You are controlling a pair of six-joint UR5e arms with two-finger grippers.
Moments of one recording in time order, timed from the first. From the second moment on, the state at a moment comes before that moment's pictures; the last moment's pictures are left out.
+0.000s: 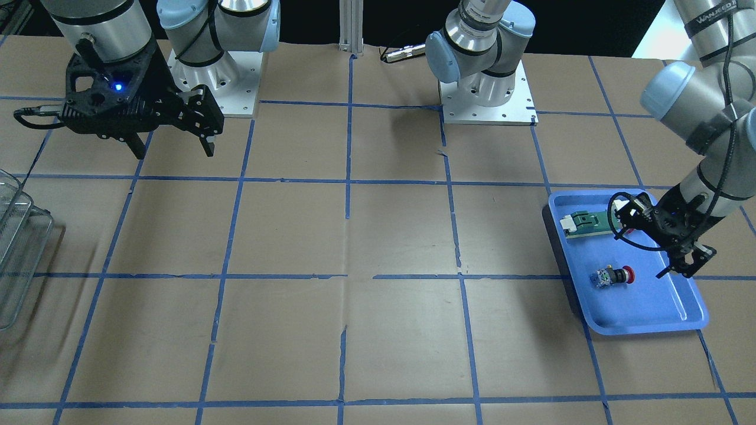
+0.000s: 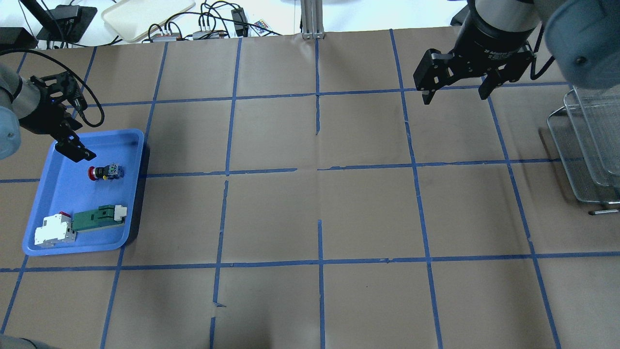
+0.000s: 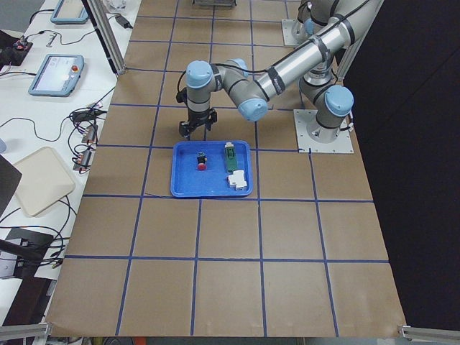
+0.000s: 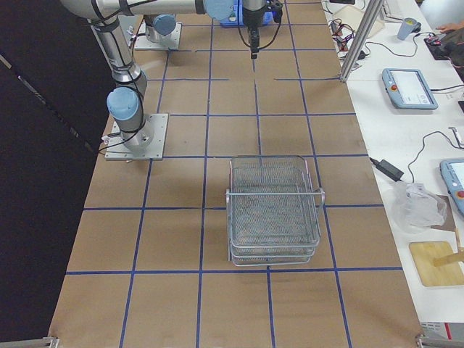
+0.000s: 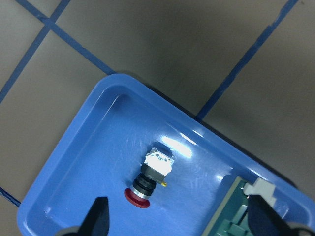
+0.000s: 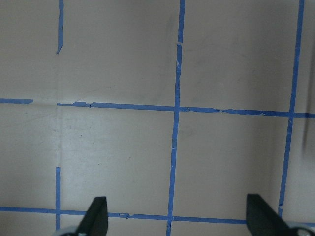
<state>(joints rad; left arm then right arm) -1.06 -1.84 -1.79 -0.99 1.52 1.56 1.58 -1.57 1.55 -1.61 -1.55 -0.05</state>
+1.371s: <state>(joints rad) -0.95 -2.02 -1.84 -0.89 1.52 1.71 1.58 -1.56 1.55 -1.61 -1.55 -0.05</state>
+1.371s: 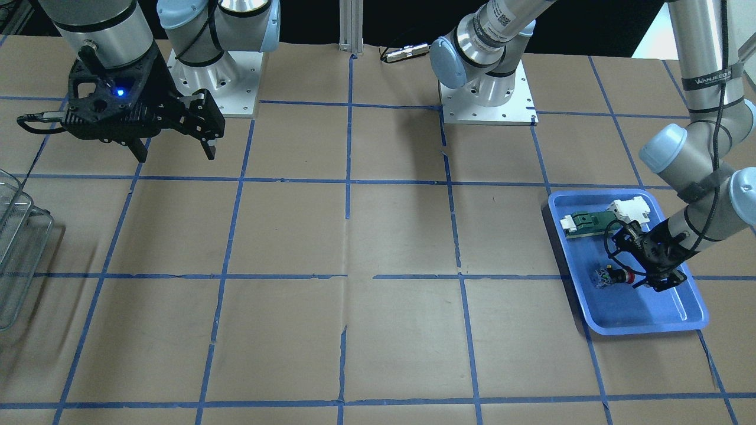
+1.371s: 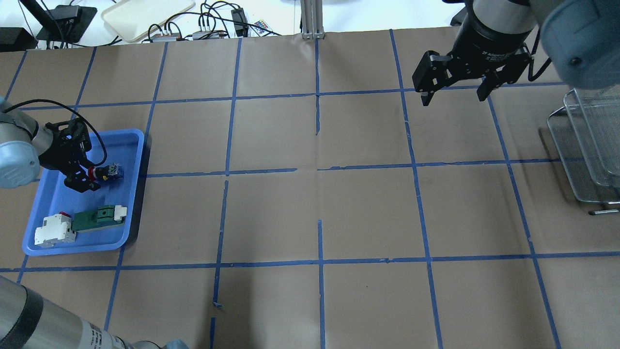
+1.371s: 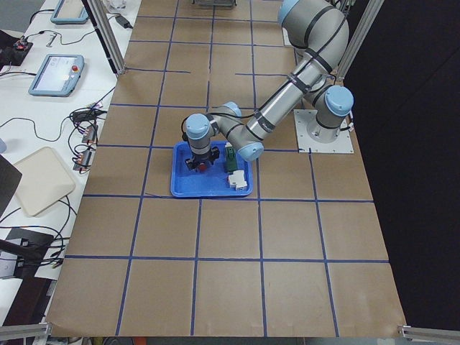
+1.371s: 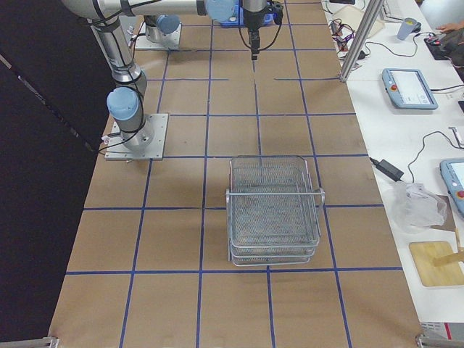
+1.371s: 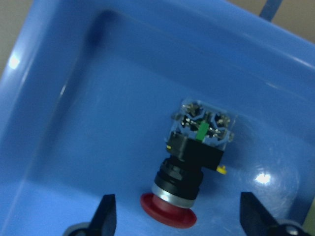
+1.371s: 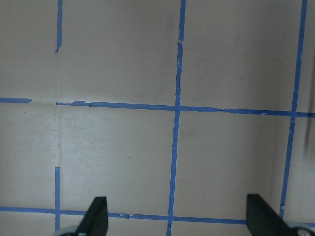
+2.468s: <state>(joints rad) -0.96 -2.03 -1.84 -0.89 1.51 1.73 1.58 -1.56 1.55 -1.62 -1.55 -0.06</state>
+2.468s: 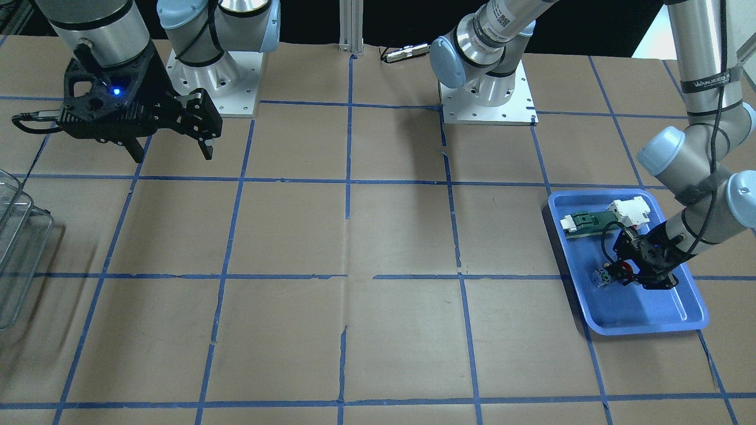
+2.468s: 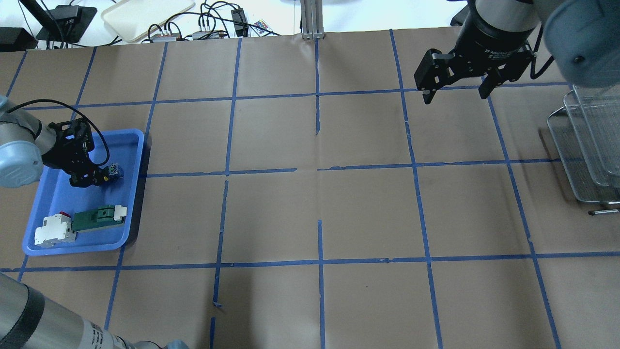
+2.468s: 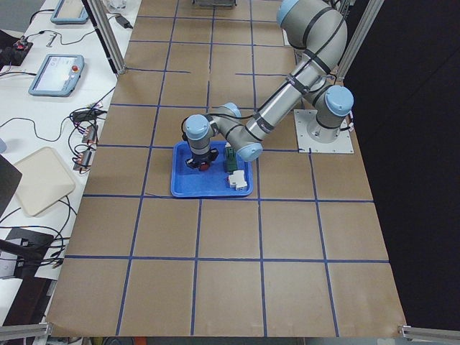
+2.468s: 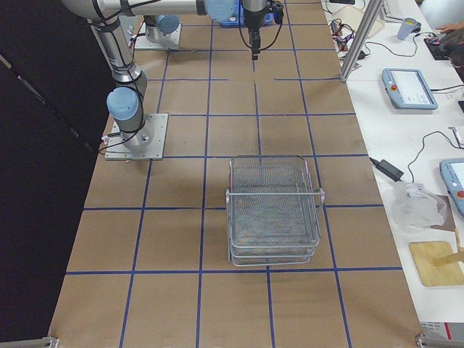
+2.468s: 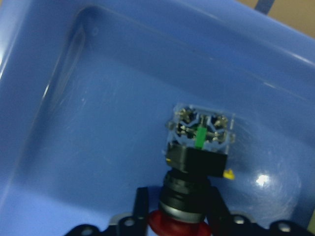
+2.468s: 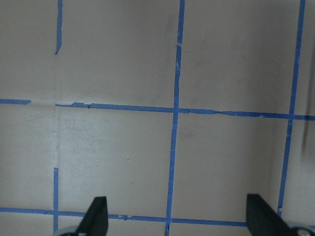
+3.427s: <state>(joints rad) -1.25 -1.79 -1.73 -1.31 1.26 1.74 1.54 -1.56 1.51 -1.60 -1.53 -0.15</state>
